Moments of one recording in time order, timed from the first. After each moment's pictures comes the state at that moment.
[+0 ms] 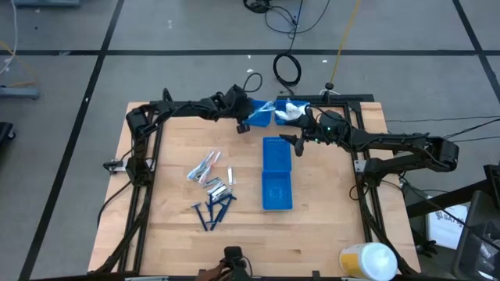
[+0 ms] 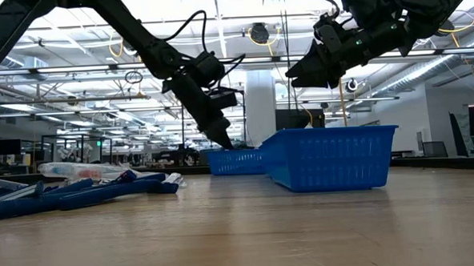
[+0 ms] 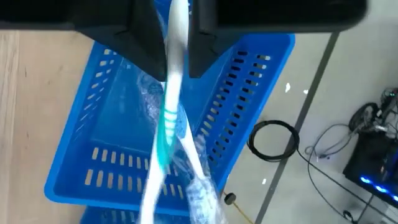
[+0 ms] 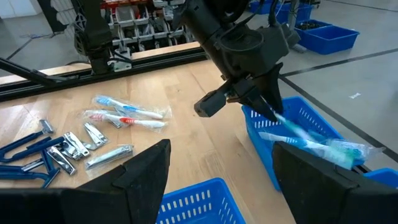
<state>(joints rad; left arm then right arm) 0.57 1.98 1.31 -0.10 -0.05 0.45 -0.44 1.16 0.53 0.38 -0.15 0.04</state>
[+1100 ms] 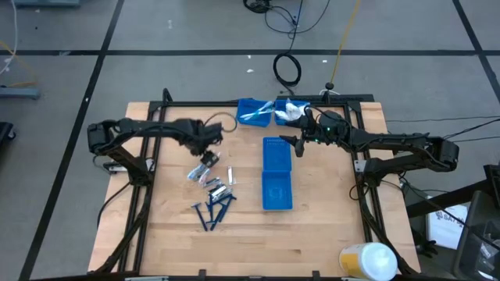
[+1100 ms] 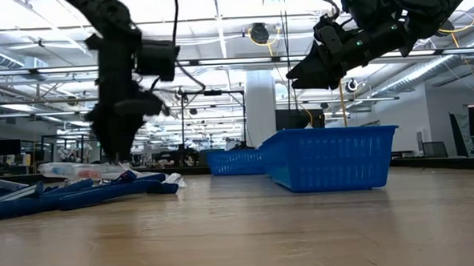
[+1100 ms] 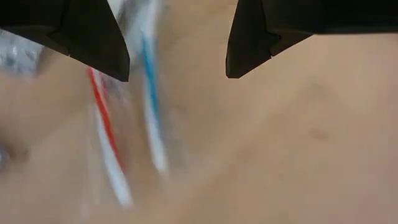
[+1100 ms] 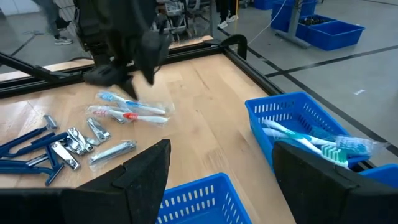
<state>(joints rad) 0.34 1.55 0.92 -0.89 -0.04 -0.47 -0.43 1.16 0.53 0.36 -0.16 0.04</state>
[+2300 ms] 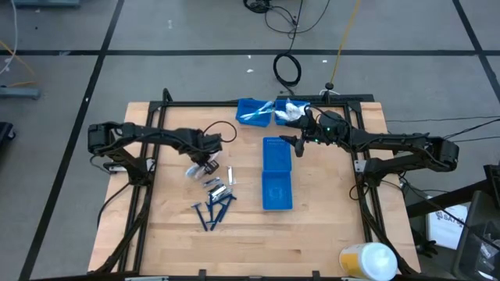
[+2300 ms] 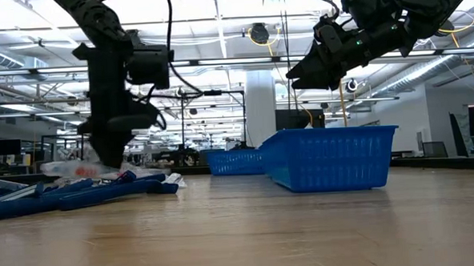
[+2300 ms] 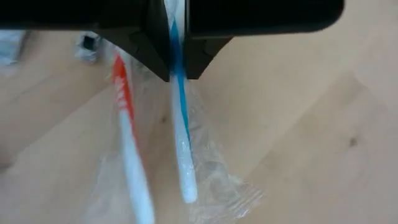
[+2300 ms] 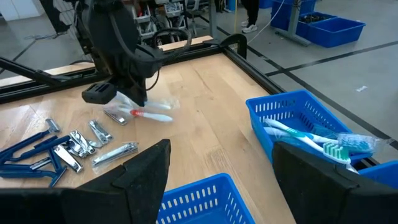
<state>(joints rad) 0.27 1.55 0.83 -0.75 -0.10 -0.54 -0.43 1.16 0.53 0.36 -0.16 0.07</state>
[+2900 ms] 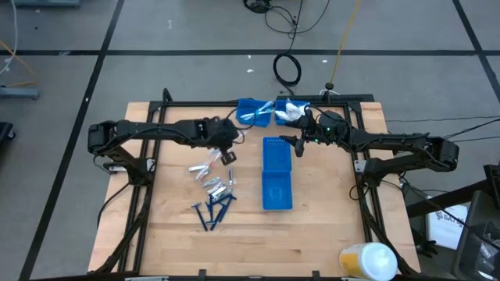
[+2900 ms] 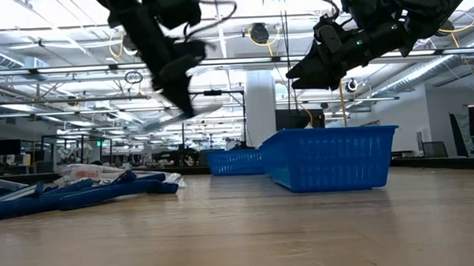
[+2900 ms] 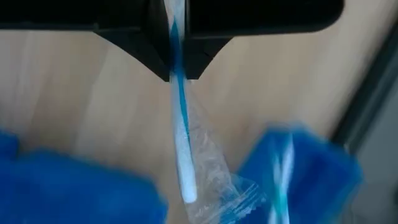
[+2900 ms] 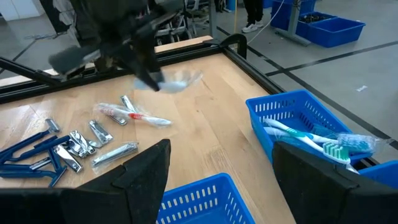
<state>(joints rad) 0.24 1.55 1.10 -0.51 -0.21 -0.03 -0.43 1.16 0.53 0.36 -0.16 0.07</state>
